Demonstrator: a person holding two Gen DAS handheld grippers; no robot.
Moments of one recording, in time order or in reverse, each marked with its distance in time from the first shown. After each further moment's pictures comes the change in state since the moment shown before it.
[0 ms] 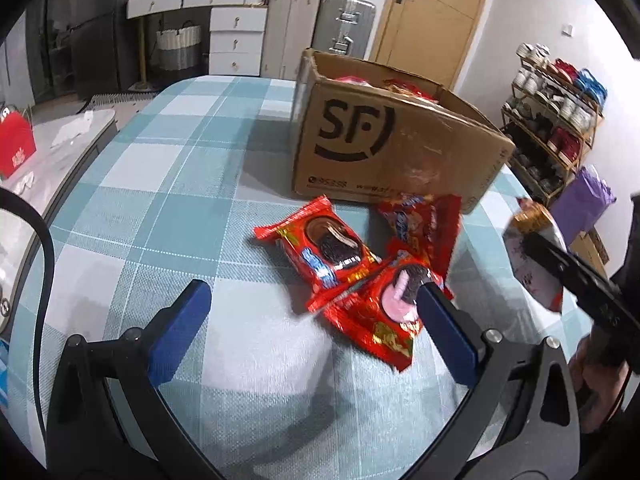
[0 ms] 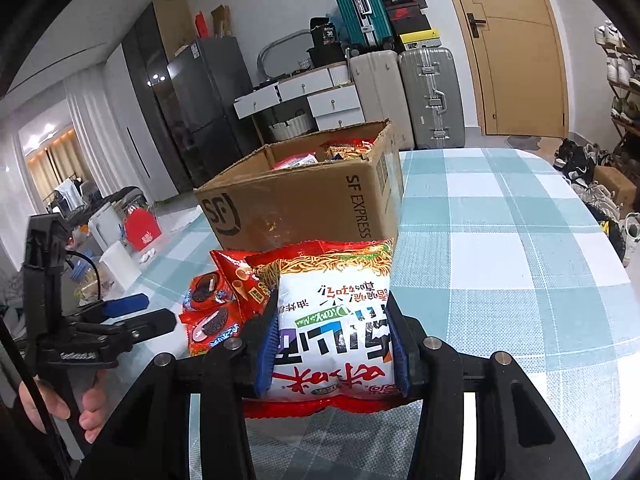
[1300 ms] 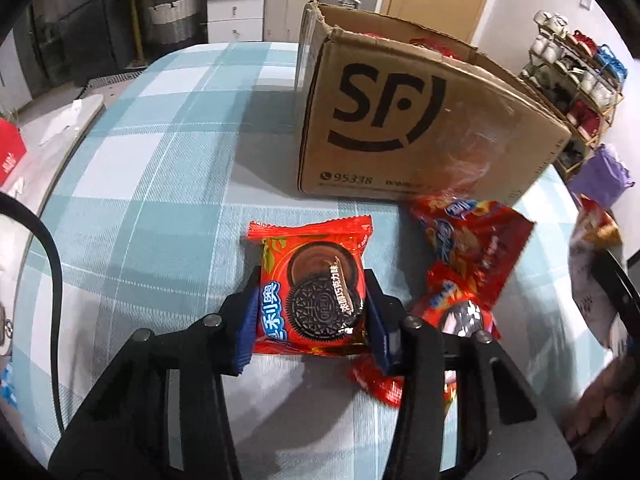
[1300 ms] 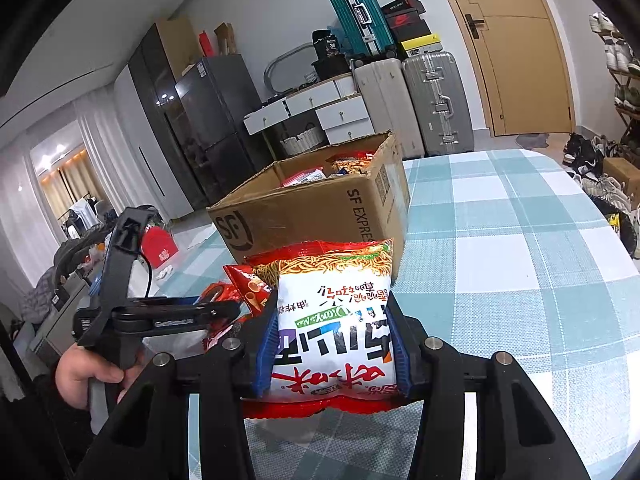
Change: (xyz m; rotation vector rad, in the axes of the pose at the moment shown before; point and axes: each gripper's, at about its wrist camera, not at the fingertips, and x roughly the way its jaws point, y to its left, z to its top) left arm 0.051 -0.020 0.021 0.048 0.142 0.042; right arm -0.014 -0.005 0.000 0.042 -0.039 0.063
